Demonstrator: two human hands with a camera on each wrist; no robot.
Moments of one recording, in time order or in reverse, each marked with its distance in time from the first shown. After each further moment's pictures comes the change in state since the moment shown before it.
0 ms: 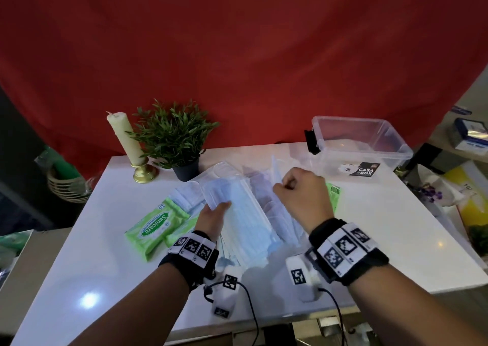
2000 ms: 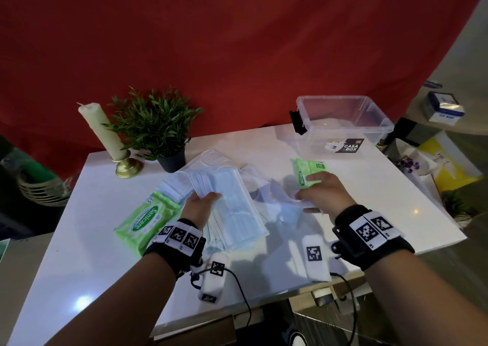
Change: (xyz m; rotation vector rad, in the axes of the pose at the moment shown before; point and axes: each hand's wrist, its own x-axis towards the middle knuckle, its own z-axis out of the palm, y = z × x) left_hand 0.002 0.003 -0.014 0.117 -0.042 0.070; right_hand -0.013 0.053 -0.022 0.369 -0.136 0.661
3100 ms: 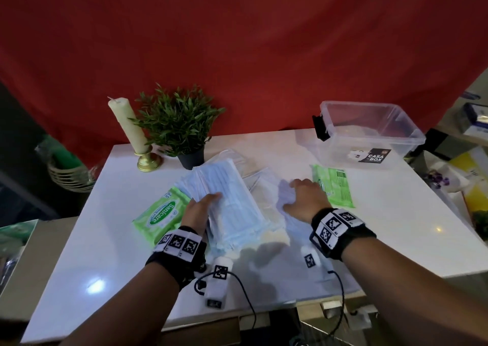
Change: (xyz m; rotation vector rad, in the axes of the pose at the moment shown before) left_hand -0.004 -0.013 -0.023 -0.363 0.056 -0.206; right_hand 0.037 0.009 0.058 -1.018 -0.111 -0.339
